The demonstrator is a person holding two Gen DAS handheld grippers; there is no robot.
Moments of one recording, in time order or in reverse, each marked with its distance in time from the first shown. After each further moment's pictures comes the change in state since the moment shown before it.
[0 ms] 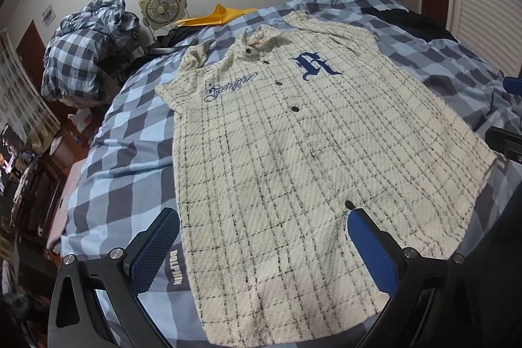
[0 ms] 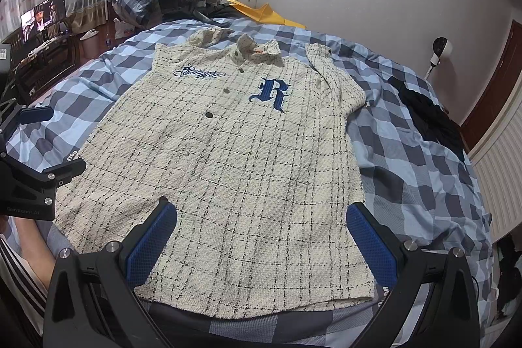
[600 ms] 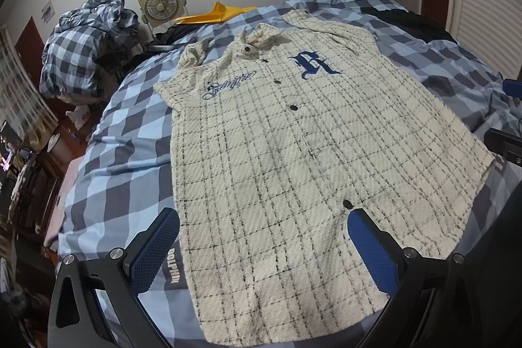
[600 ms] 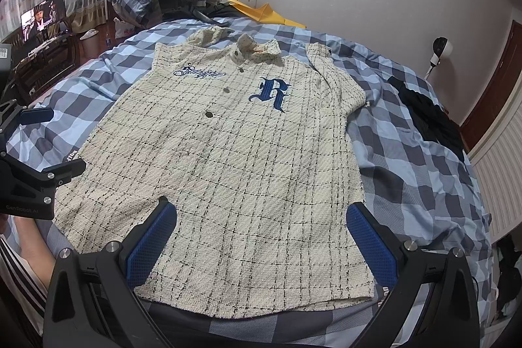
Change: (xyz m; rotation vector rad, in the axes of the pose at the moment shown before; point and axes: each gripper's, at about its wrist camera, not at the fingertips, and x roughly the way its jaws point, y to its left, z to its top) left arm 0.001 0.002 0.000 -0.007 0.006 -0.009; right arm 0.000 0.000 0.000 0.000 0.002 0.001
